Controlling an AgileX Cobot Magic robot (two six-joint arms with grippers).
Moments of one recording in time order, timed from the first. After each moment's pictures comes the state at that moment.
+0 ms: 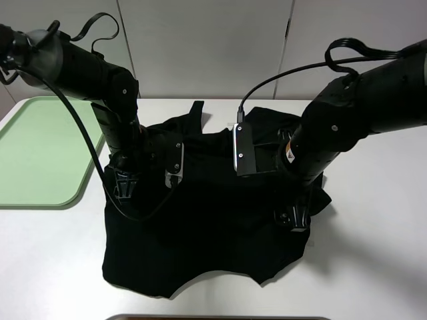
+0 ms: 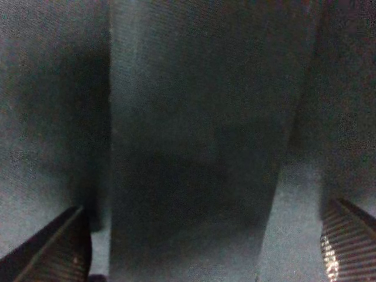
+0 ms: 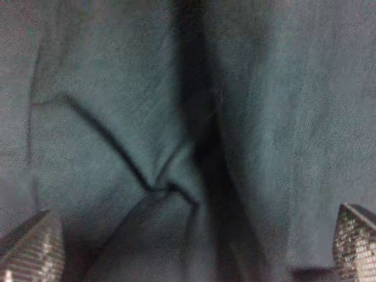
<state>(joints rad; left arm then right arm) -0.51 2.00 -1.15 0.04 0.64 0.97 0.65 1.74 -0.84 -0.21 0.47 -0.76</state>
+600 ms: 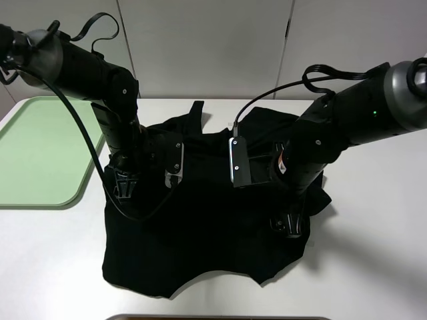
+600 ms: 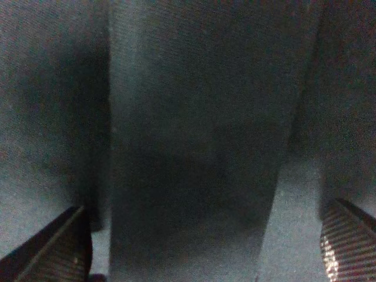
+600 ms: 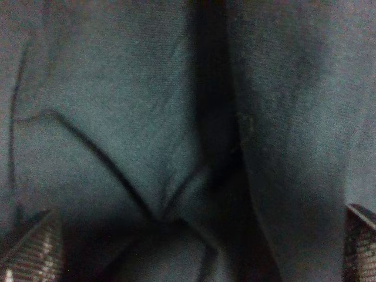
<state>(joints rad) -0.51 2.00 -1.15 0.05 0.64 0.97 0.64 1.84 -0.84 -0.22 0.42 -0.77</state>
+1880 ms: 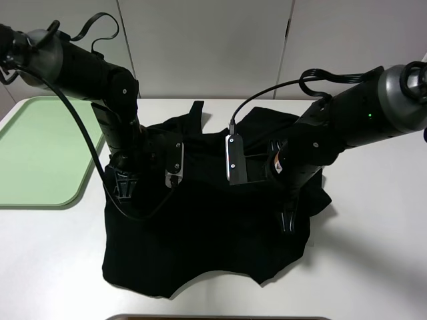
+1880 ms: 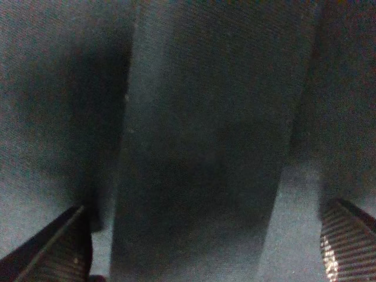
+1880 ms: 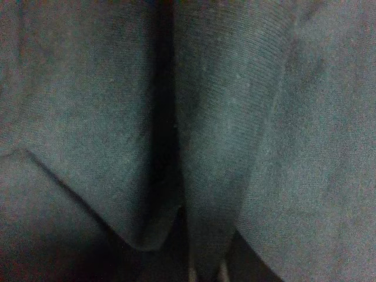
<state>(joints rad) -0.51 2.00 -1.15 0.04 0.64 0.97 0.64 1.85 -0.84 -0.22 0.35 -0.77</state>
